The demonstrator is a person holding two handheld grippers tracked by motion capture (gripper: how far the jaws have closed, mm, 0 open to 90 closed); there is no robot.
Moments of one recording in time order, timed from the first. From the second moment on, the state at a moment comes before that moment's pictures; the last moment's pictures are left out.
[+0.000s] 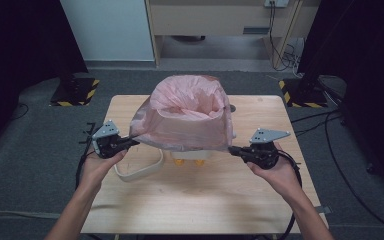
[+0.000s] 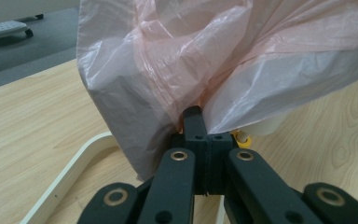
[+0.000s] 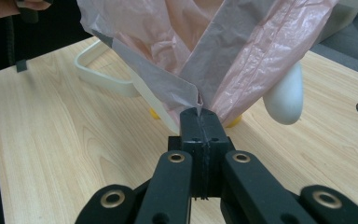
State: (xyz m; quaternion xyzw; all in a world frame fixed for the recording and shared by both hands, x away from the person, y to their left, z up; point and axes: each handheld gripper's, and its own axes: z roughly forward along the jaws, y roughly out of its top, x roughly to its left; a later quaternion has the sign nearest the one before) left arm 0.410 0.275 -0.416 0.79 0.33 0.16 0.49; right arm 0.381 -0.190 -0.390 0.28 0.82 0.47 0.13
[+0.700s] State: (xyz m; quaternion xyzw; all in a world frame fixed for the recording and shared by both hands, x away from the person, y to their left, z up) left arm 0.413 0.274 -0.425 0.79 0.34 0.16 0.49; right arm 0.382 -0.194 -0.405 0.30 0.82 0.48 0.12
